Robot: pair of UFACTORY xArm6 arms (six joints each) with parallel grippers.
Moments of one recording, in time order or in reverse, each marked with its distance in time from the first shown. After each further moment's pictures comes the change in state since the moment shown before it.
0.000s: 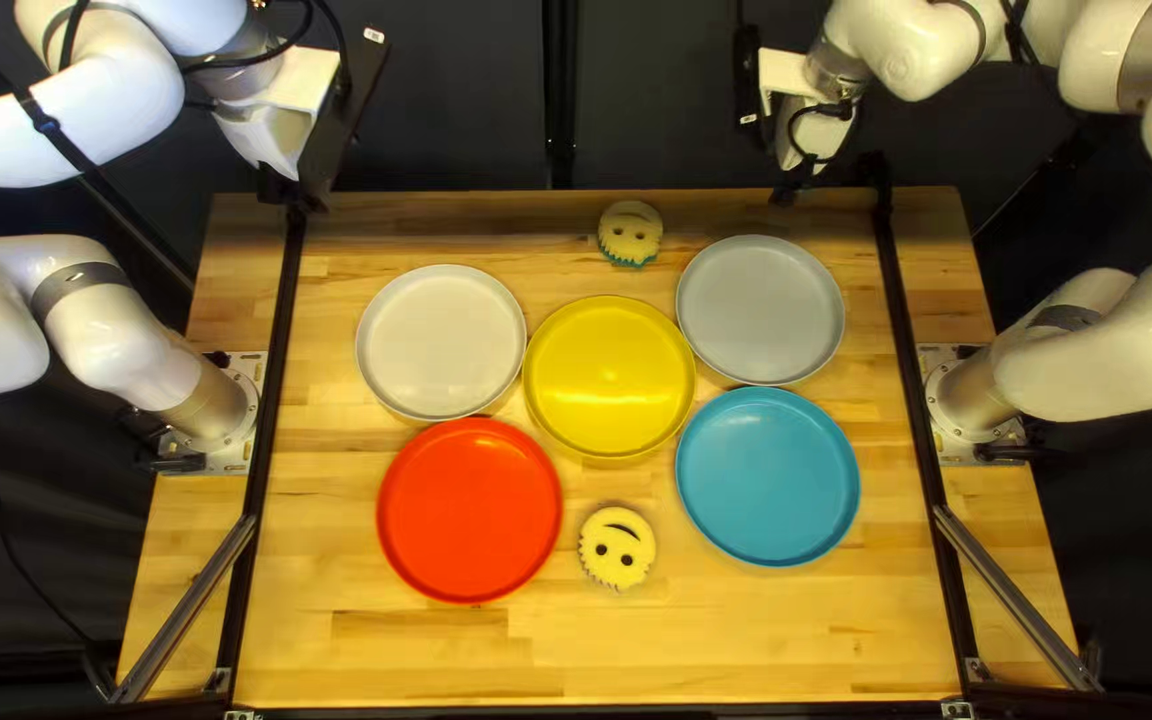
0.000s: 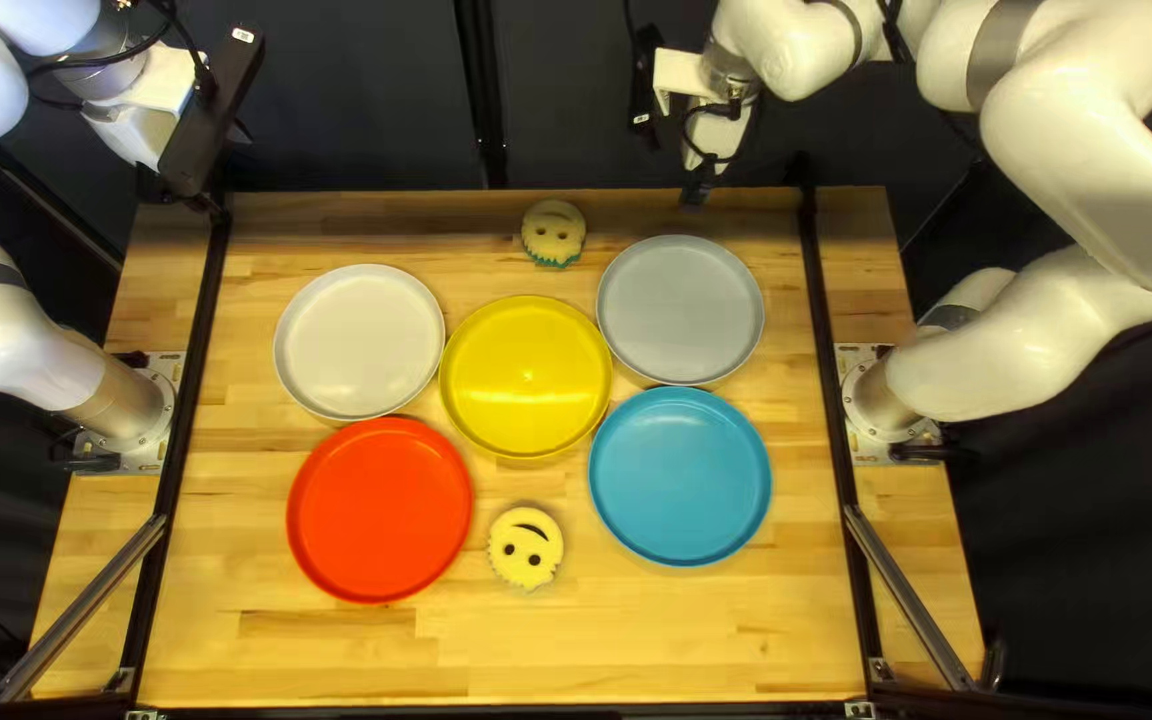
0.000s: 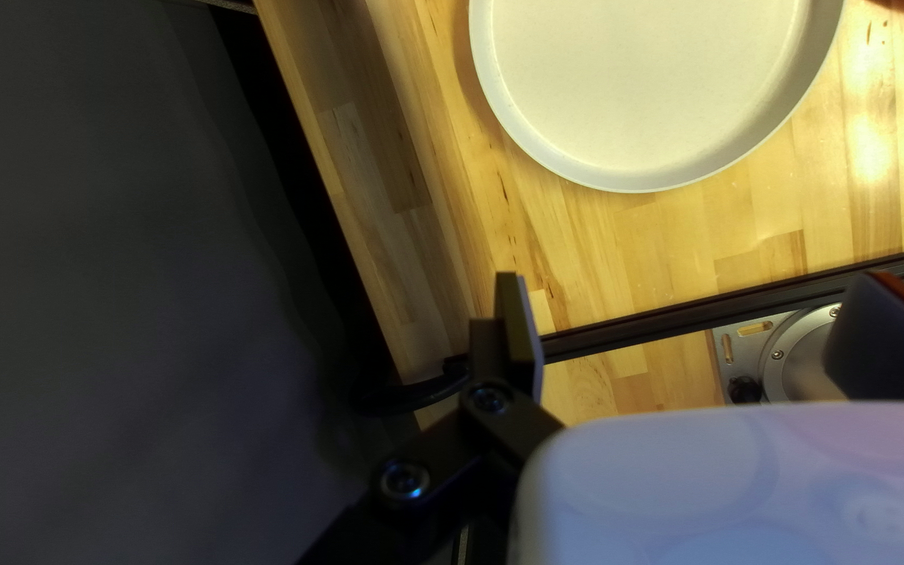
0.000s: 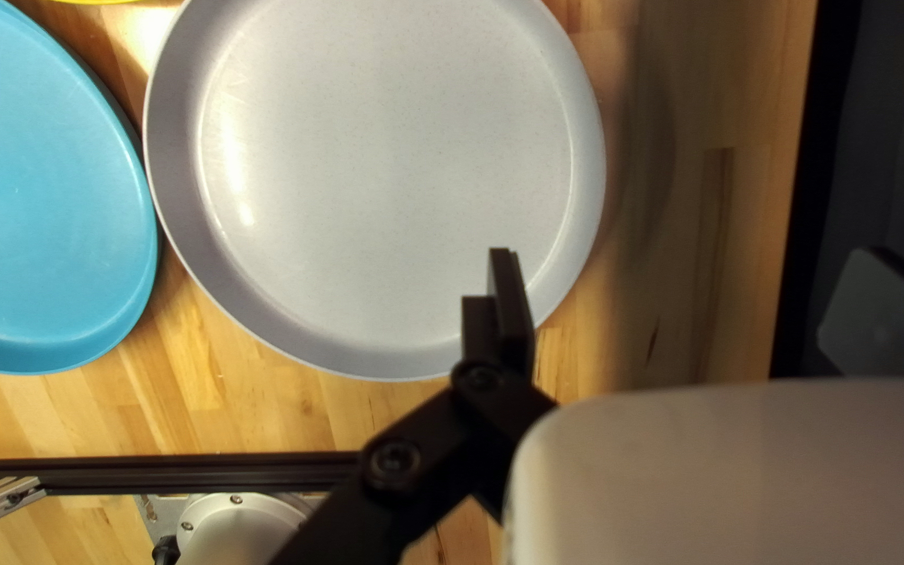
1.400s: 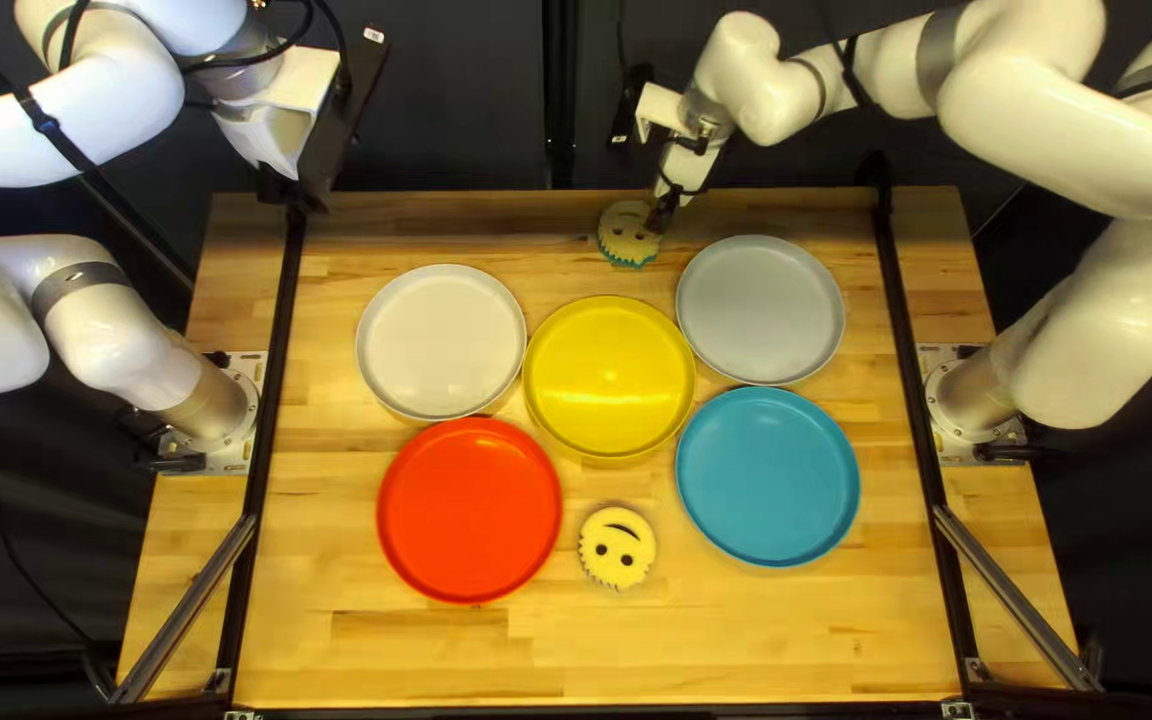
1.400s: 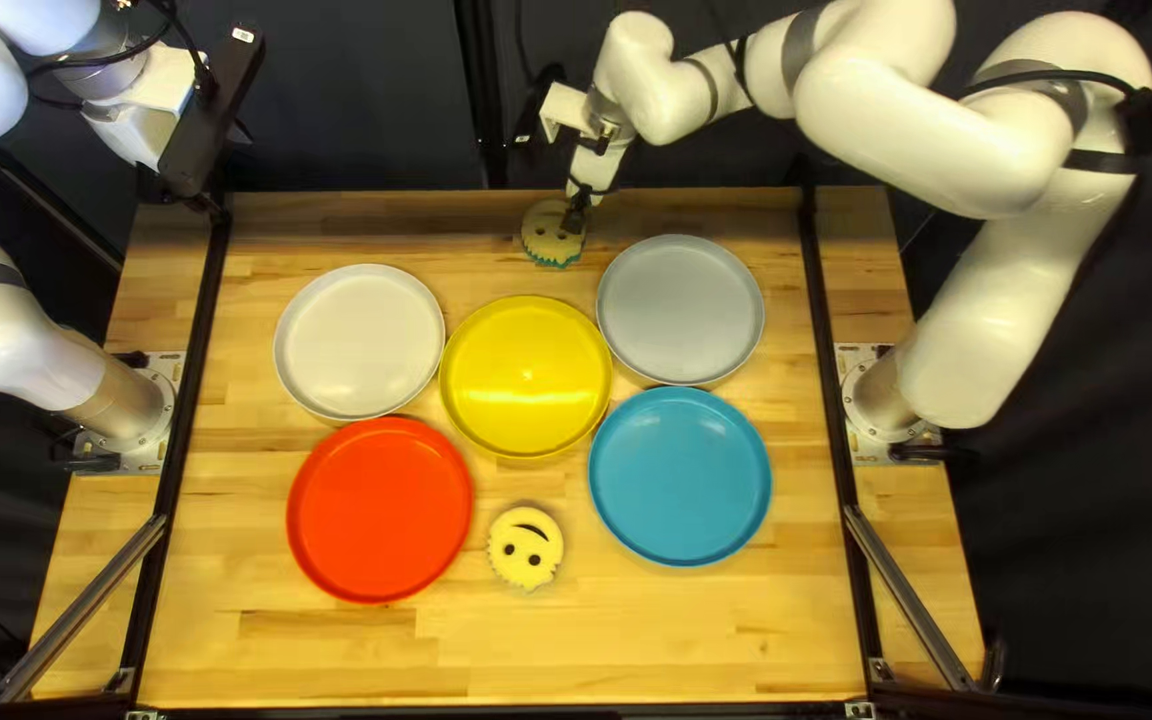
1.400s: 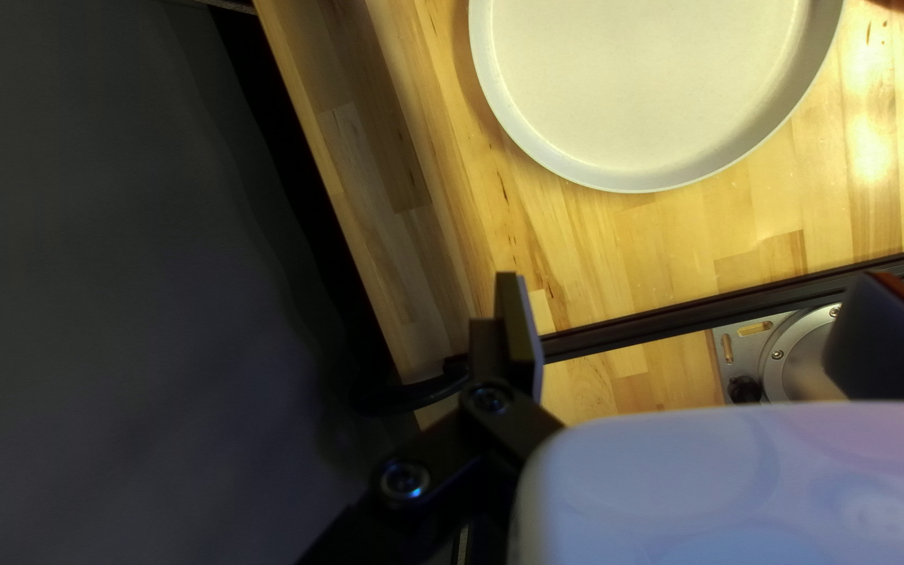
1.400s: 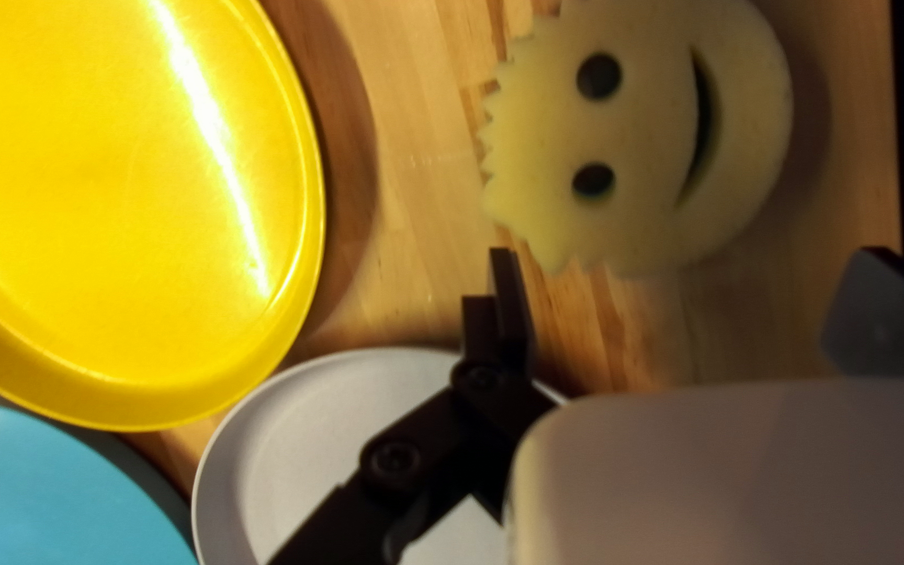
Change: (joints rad) left arm 0.000 0.000 0.000 0.000 0.000 0.000; right arm 0.155 0.545 -0.416 0.120 -0.137 0.134
